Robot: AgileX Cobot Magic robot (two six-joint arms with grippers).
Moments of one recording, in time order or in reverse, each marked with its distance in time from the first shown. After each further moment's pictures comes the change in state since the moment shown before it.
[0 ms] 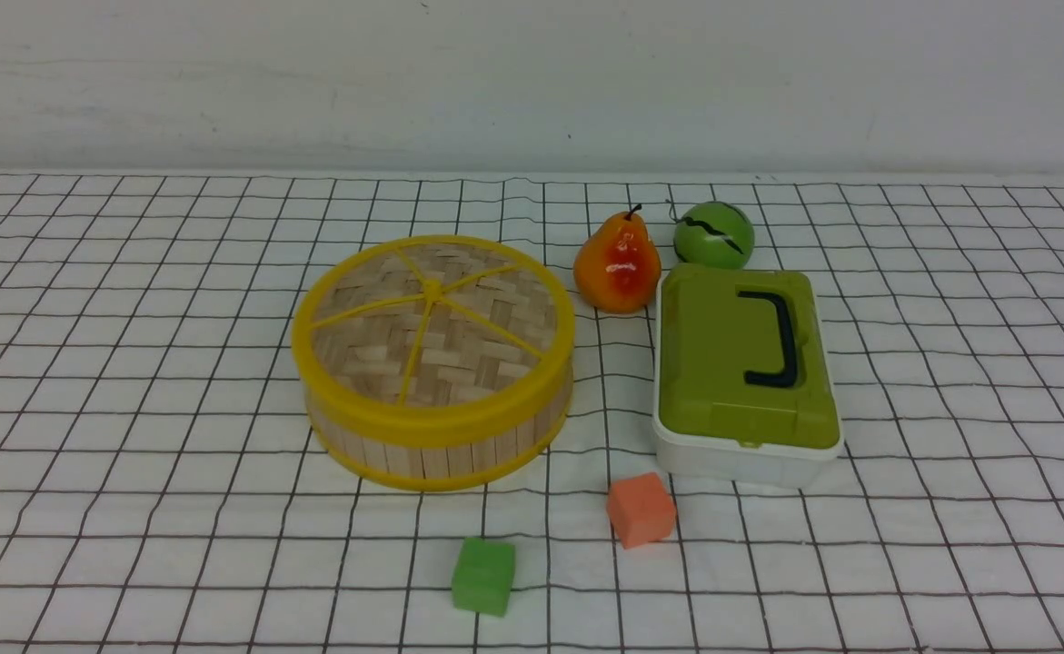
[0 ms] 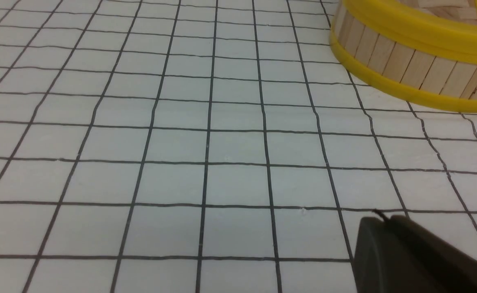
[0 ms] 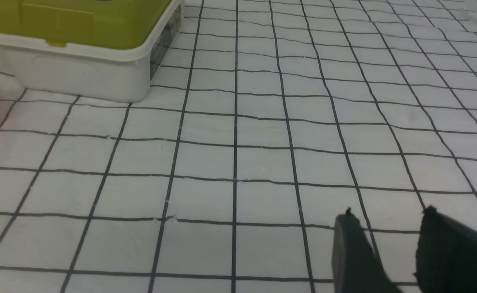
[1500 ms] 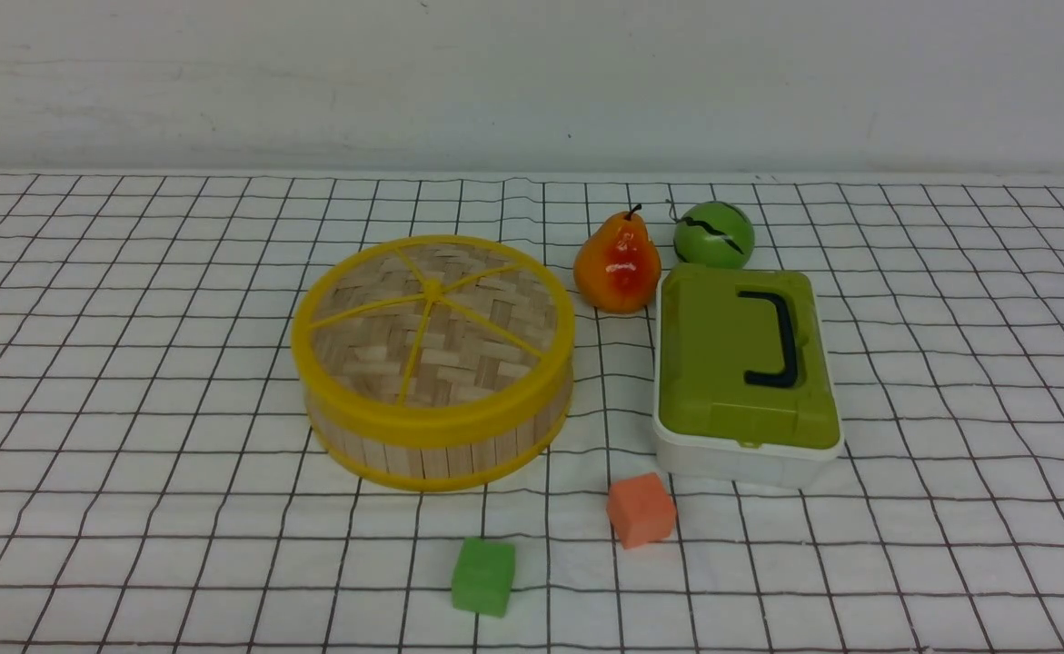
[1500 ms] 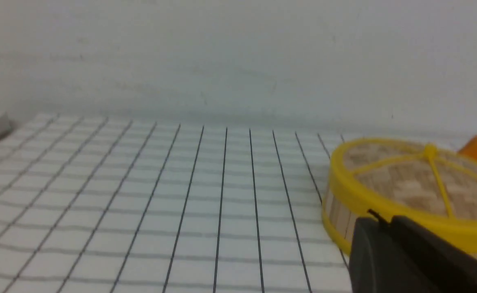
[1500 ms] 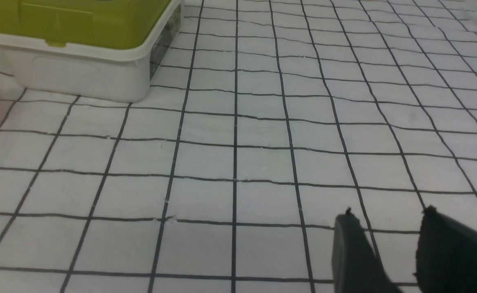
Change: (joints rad) right arm 0.000 0.000 0.000 0.000 0.000 0.000; left arm 0.000 0.000 0.001 -0.004 -0.429 0.005
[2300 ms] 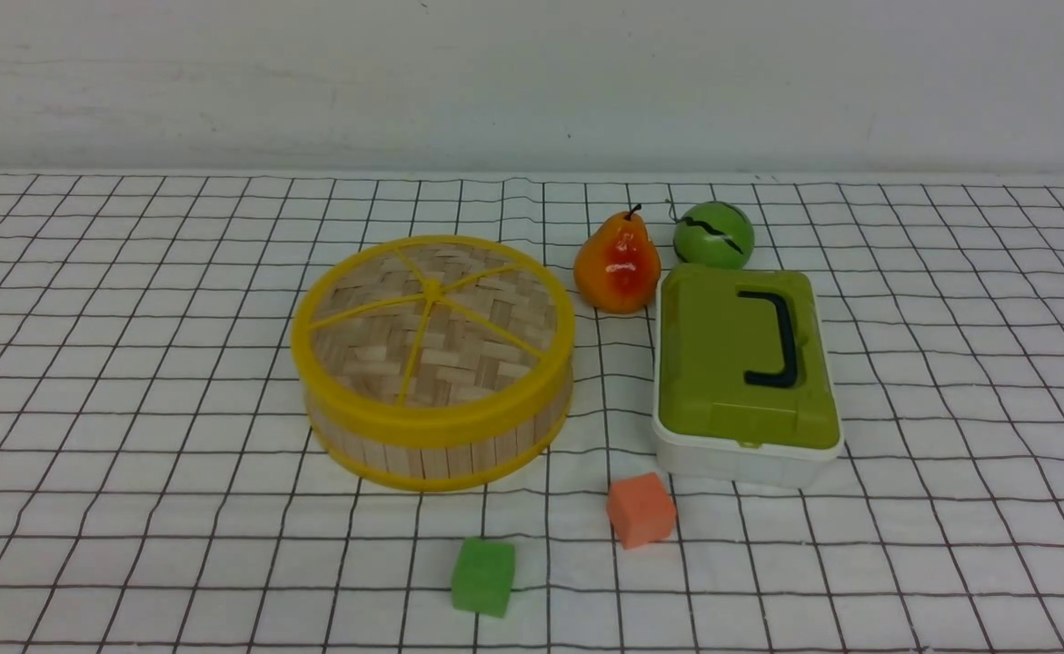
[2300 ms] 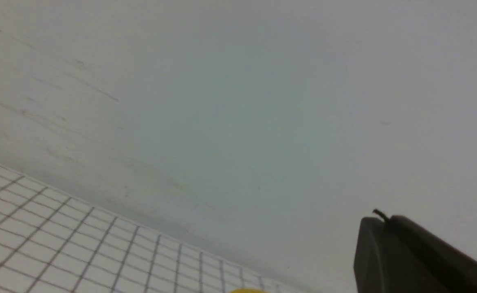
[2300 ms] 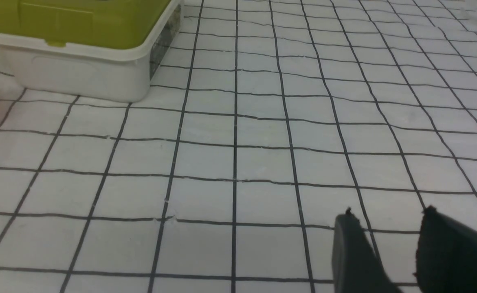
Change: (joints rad) right arm 0.000 0.000 0.000 0.000 0.000 0.000; left arm 0.000 0.073 -0.366 0.196 0.182 -0.587
